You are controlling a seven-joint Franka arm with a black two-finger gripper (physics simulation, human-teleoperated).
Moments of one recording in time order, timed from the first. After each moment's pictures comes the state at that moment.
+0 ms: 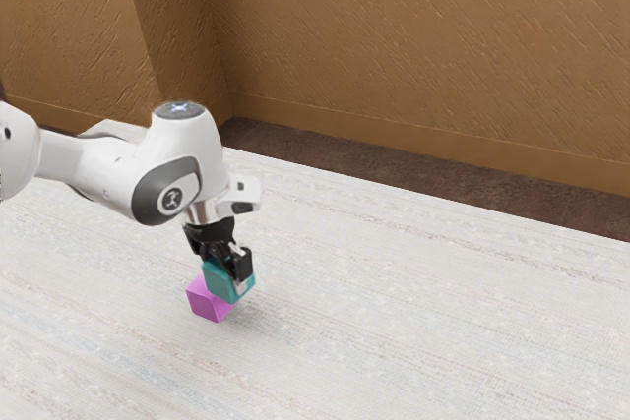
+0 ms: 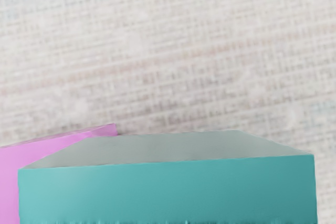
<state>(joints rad) -0.22 0.02 0.12 -2.32 0.01 2.35 0.08</state>
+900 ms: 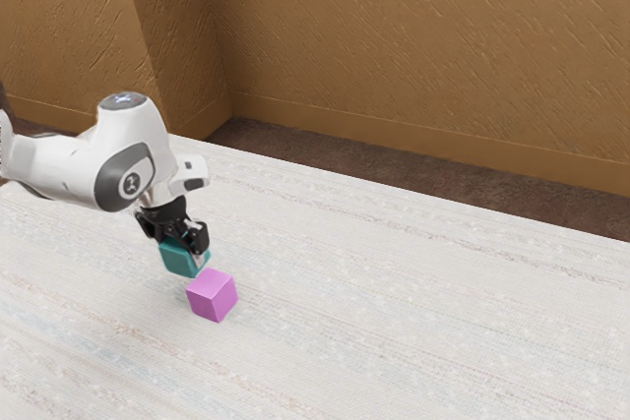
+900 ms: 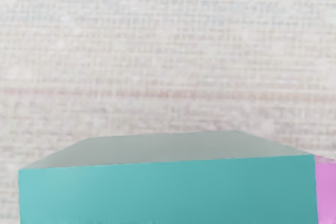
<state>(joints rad) 0.05 0.03 0.05 -2.32 0.02 2.43 0.06</state>
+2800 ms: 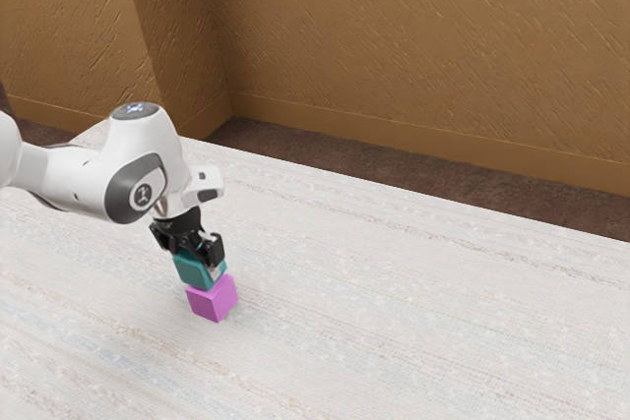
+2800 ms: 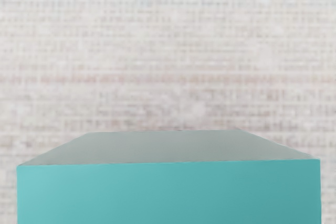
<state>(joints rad) -0.01 0.02 0.05 -2.36 -0.03 2.44 0.06</state>
